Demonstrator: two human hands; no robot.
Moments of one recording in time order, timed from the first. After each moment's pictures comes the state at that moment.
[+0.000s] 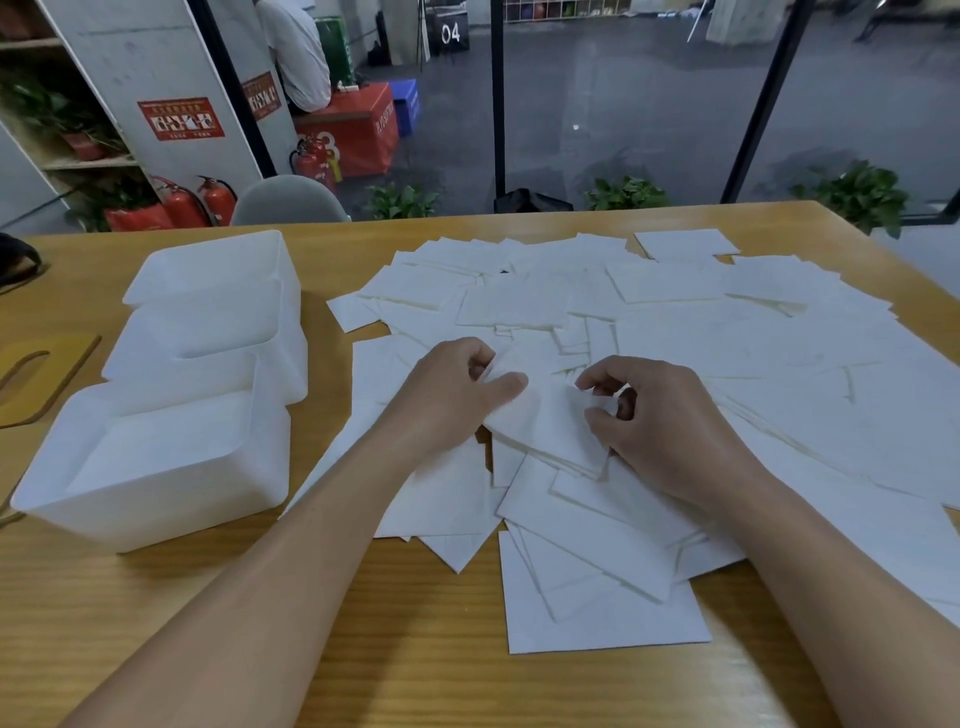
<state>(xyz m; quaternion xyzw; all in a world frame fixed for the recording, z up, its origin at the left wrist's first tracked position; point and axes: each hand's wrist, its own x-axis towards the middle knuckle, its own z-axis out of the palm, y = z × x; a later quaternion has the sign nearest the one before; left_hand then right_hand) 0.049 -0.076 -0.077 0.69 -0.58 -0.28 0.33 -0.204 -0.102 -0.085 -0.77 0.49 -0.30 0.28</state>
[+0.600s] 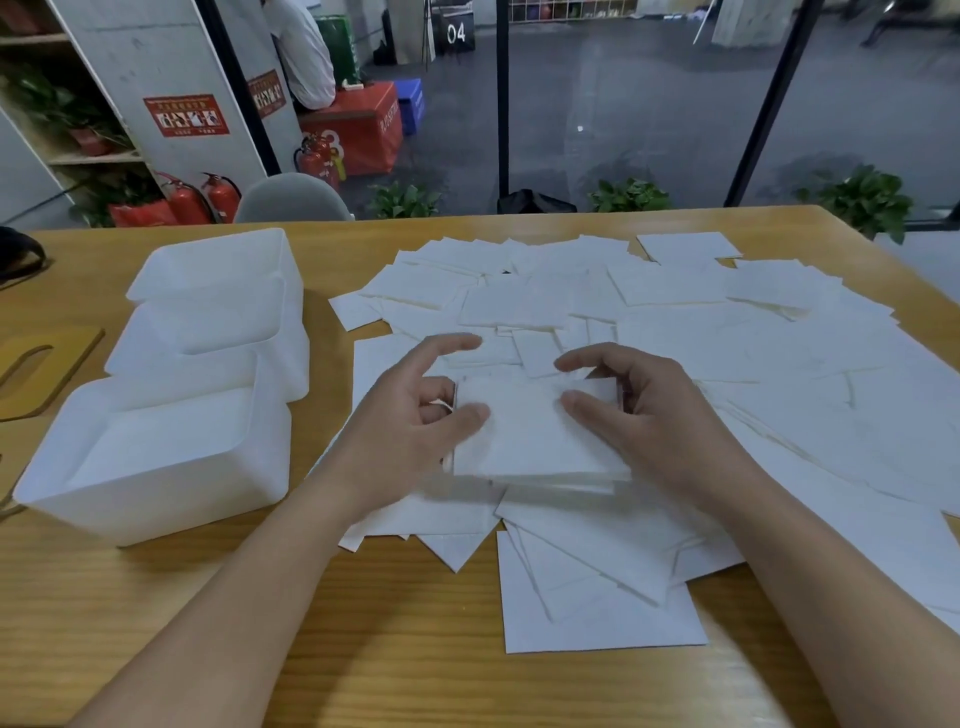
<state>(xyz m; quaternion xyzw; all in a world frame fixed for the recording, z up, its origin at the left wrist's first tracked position) 0.077 -0.016 -0.076 0.54 -0.59 -0.39 0.45 -0.201 -0.097 -0.073 -0.76 0.39 -0.34 0.39</state>
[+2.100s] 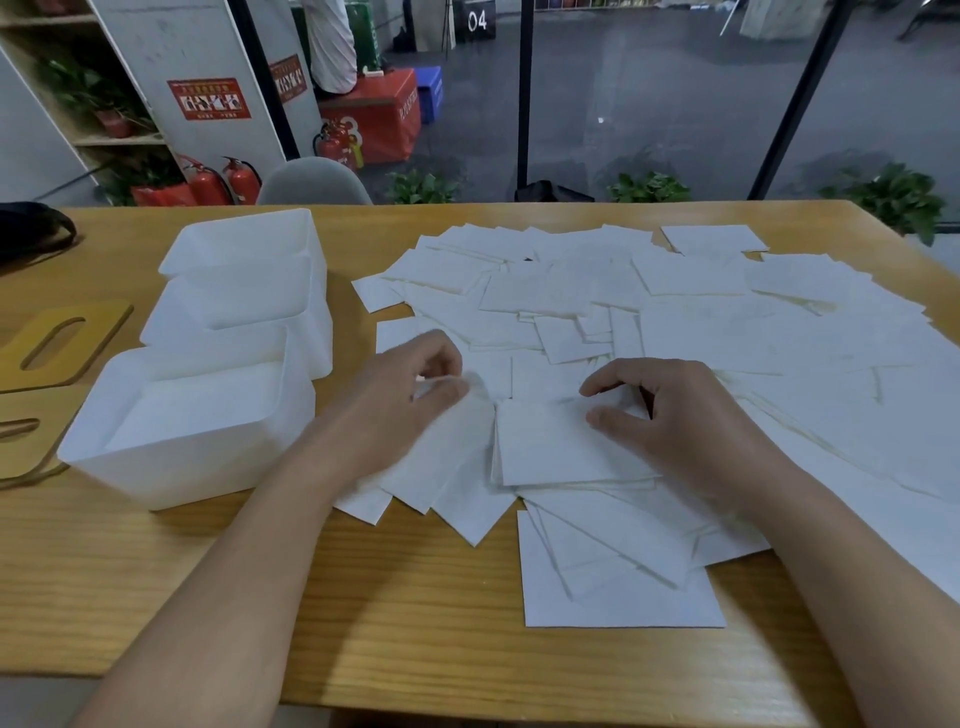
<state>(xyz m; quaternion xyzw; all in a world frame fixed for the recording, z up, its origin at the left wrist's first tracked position) 0.110 -0.013 -0.072 0.64 -0.67 -0.20 0.31 -0.208 -0.094 -0.076 -0.82 0.42 -0.26 0.28</state>
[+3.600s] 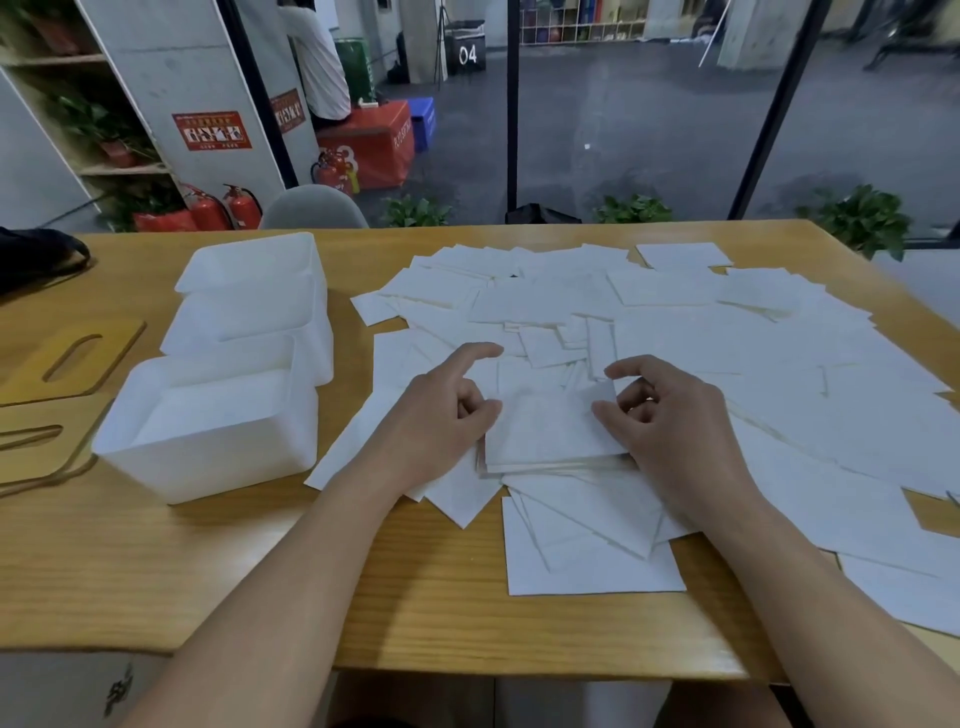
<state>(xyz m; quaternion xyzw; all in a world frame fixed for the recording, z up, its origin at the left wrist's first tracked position) 0.062 -0.017 -0.091 0.60 -0.67 -0.26 0.37 -0.218 -0.065 -0.087 -0.72 0.48 -0.41 0.28</state>
